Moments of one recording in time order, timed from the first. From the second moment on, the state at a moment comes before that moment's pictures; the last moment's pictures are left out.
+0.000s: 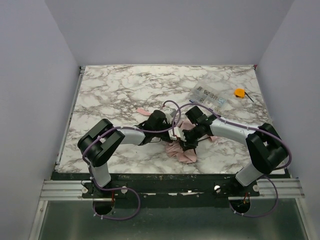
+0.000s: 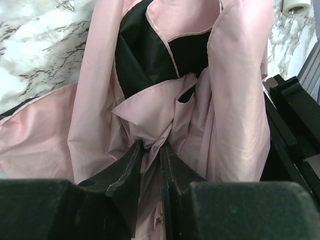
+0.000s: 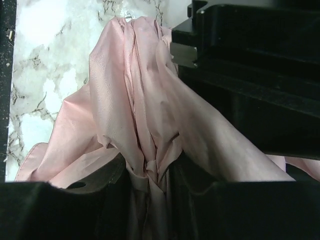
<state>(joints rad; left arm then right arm) -0.75 1.77 0.78 0.39 0.42 -0.61 0.63 1.60 0.89 -0.53 -0.60 -1.08</state>
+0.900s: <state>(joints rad) -0.66 1.85 0.75 0.49 0.58 -0.77 0.64 1.34 0.87 -0.65 -0.59 -1.18</state>
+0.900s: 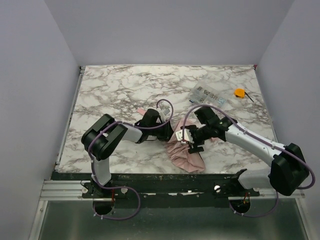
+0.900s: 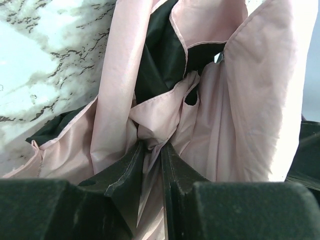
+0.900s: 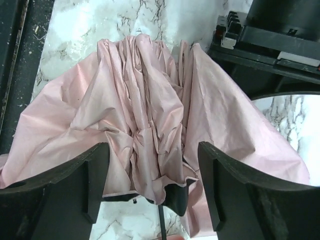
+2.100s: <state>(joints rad) -0.63 1.89 0.79 0.45 0.67 -0.76 0.69 1.40 0.67 -0.28 -0.45 -1.19</state>
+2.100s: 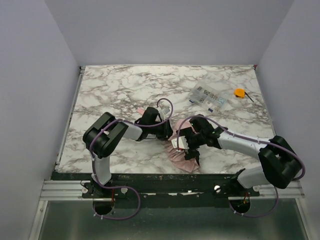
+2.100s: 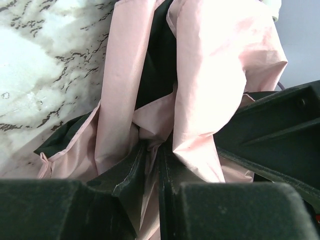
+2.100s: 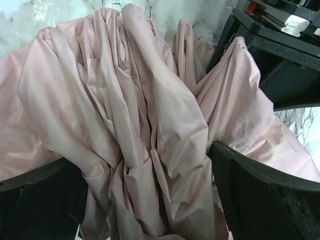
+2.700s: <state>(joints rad) -0.55 1.73 0.77 0.39 0.68 -0.79 0.69 1.50 0.74 -0.37 -0.50 -1.25</state>
